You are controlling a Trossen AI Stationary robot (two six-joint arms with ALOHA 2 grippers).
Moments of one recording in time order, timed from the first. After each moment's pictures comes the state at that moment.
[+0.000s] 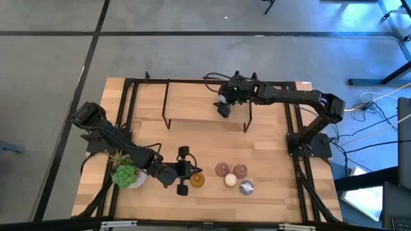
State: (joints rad) left arm -0.56 1.59 0.92 0.15 -0.61 -0.18; right arm -0.37 1.63 1.12 -0.21 -0.03 0.02
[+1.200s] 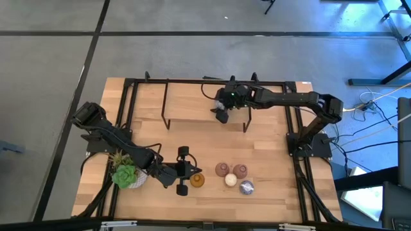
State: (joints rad) left arm -0.56 1.59 0.92 0.13 -0.61 -0.18; right arm -0.30 1.64 1.12 -0.18 -0.03 -0.03
